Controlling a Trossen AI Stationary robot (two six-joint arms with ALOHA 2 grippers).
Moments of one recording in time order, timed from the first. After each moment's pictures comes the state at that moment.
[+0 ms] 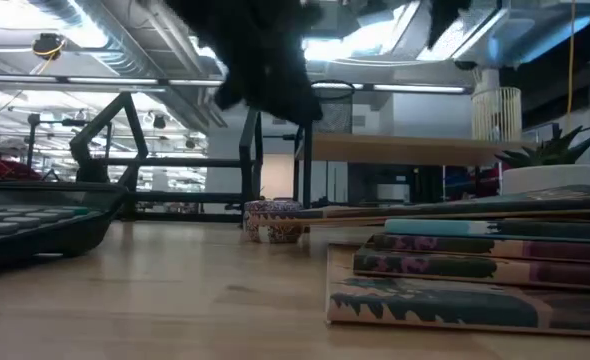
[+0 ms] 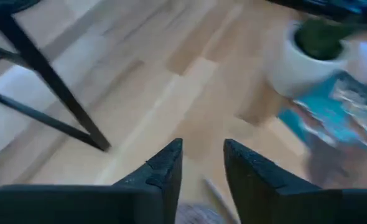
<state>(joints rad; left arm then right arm) -0.14 1.68 1.07 -0.09 -0.56 -0.44 -0.60 1.50 2.06 -1.47 0.26 -0.45</state>
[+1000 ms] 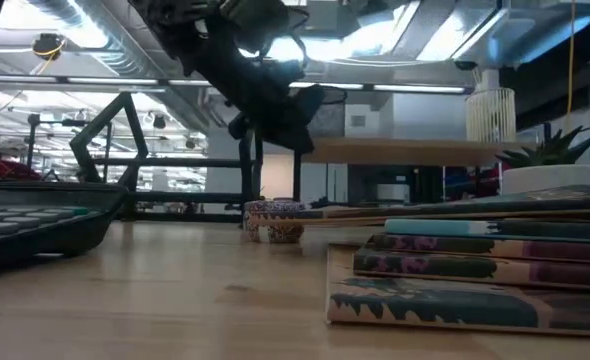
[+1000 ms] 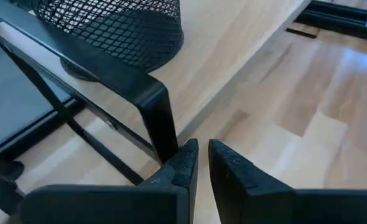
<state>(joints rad) 0.13 1.73 1.00 0.17 -0.54 -0.22 0.40 1.21 1.48 -1.45 0.37 0.38</state>
